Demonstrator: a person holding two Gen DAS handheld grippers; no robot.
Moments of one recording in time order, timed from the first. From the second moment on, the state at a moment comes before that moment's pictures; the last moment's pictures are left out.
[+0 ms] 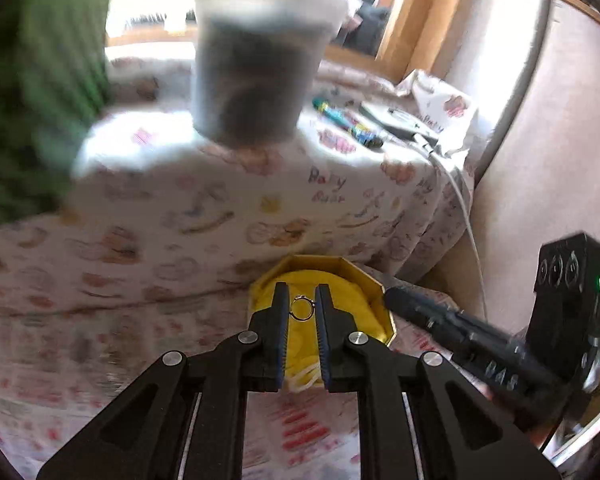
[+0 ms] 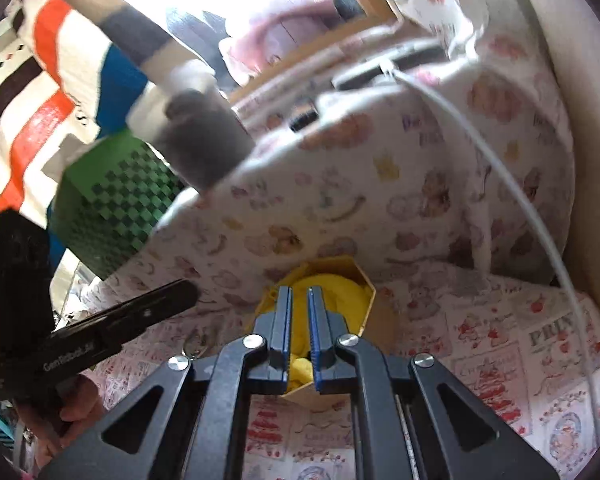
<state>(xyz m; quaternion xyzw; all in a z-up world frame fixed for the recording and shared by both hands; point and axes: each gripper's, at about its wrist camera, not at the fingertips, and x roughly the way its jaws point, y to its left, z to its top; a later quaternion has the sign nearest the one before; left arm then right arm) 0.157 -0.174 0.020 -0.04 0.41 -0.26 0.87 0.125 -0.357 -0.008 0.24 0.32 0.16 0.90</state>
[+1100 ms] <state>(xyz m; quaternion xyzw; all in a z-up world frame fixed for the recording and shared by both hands) 0.050 -0.076 0.056 0.04 0.25 -0.08 0.96 0.092 -0.317 0.007 0.11 0.27 0.10 0.95</state>
